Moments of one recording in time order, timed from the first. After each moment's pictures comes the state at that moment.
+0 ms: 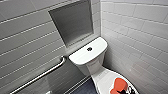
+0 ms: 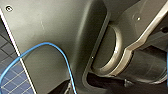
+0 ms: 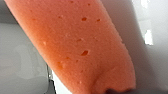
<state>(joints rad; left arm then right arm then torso) 1.46 3.02 -2.51 0.28 0.03 -0.16 -0.83 2.34 -1.60 0.88 0.50 0.08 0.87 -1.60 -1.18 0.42</state>
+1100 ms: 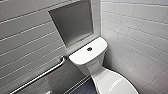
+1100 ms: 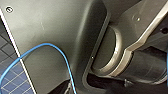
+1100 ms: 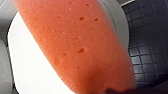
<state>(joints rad) 1.46 3.02 -2.51 0.28 0.03 -0.16 -1.22 2.14 -1.23 0.84 0.96 0.01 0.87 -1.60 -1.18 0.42</state>
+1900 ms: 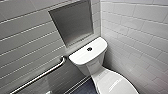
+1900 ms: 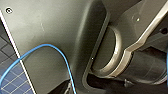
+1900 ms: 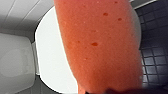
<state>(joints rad) 1.46 3.02 -2.51 0.28 0.02 -0.15 -1.26 2.09 -1.02 0.69 1.12 -0.07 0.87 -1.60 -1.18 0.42</state>
